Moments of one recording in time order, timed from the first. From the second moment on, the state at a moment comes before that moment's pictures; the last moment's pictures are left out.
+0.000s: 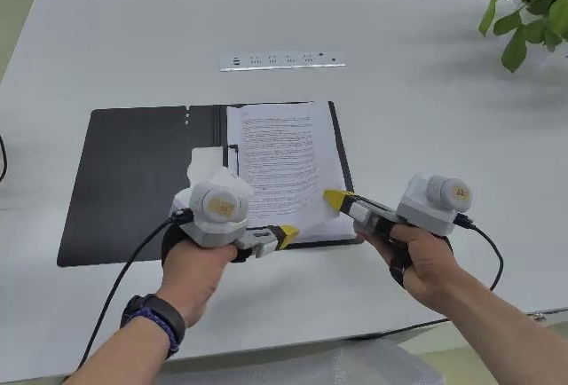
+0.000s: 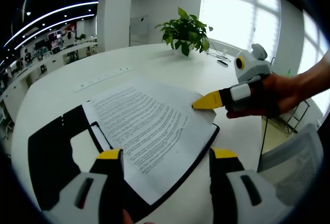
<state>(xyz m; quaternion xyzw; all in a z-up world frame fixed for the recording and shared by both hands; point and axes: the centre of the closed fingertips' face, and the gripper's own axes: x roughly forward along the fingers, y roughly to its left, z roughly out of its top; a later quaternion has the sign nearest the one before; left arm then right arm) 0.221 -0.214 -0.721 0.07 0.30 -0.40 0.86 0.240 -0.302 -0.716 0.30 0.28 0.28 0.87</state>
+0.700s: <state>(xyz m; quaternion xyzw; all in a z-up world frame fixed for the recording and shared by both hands) 0.220 -0.147 -0.704 0.05 0.28 -0.36 0.89 0.252 -0.224 -0.686 0.30 0.26 0.33 0.86</state>
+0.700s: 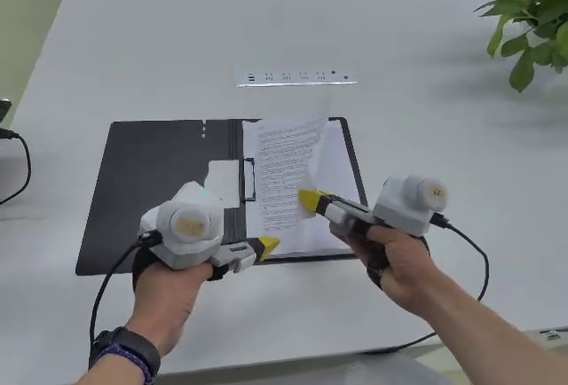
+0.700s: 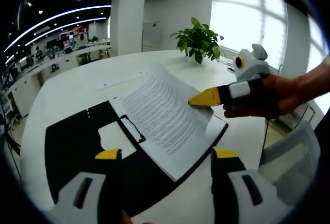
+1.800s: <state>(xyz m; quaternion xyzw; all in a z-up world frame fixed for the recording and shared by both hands) 0.204 -0.036 -0.667 0.03 0.26 -0.29 0.92 0.238 -0.102 -0.691 0.28 0.28 0.40 0.83</state>
